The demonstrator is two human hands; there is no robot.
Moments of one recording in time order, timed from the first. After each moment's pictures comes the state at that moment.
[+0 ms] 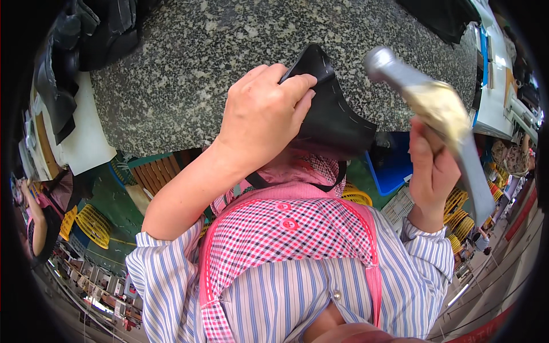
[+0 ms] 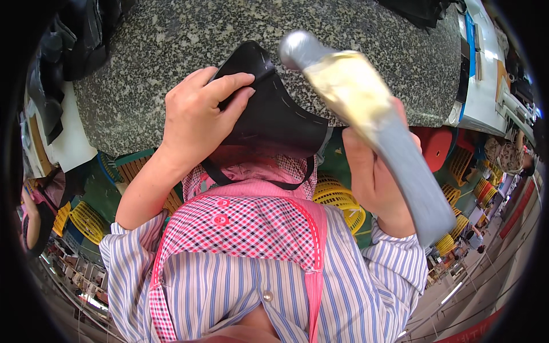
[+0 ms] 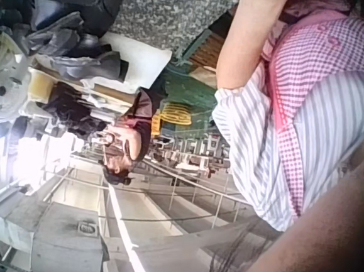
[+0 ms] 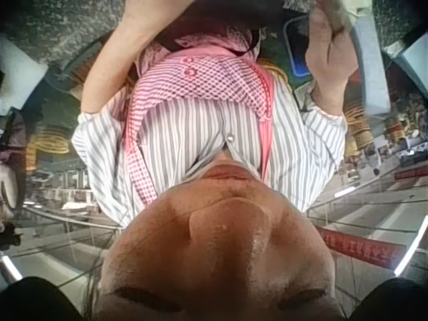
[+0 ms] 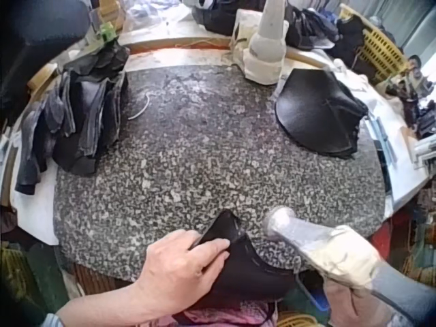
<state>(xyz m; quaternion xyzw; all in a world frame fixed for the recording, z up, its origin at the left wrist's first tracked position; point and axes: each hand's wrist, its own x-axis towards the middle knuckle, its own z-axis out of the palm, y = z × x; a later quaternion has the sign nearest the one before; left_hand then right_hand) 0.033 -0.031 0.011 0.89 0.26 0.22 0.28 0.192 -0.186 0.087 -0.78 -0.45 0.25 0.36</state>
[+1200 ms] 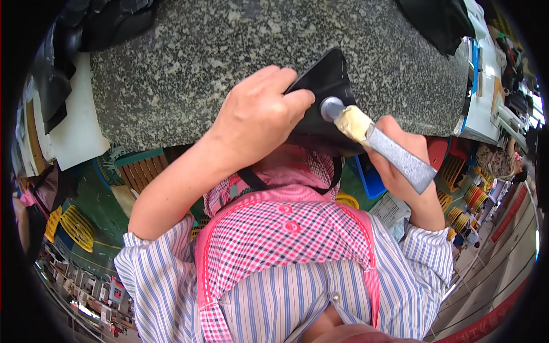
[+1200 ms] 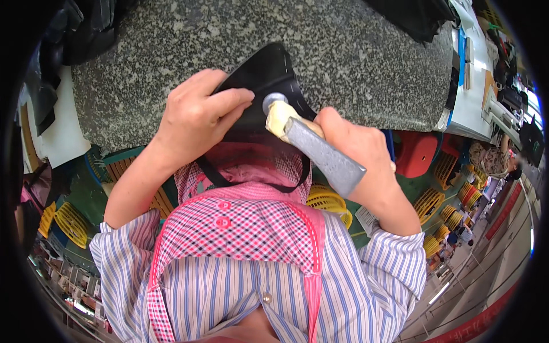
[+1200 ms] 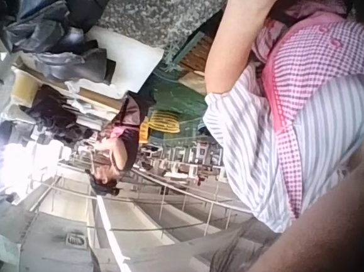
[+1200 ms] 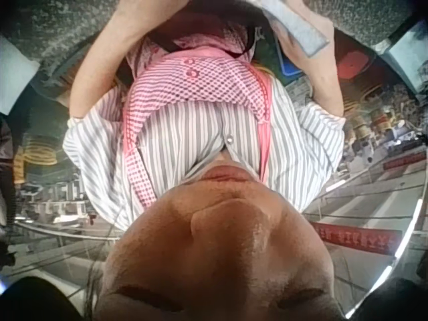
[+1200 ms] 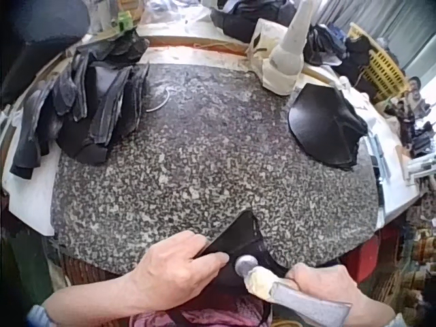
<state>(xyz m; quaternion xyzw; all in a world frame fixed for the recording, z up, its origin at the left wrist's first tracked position) 0.014 -0.015 0.002 0.91 0.15 0.24 0.30 0.184 -0.162 0.081 -0.74 -0.58 0.32 0.13</state>
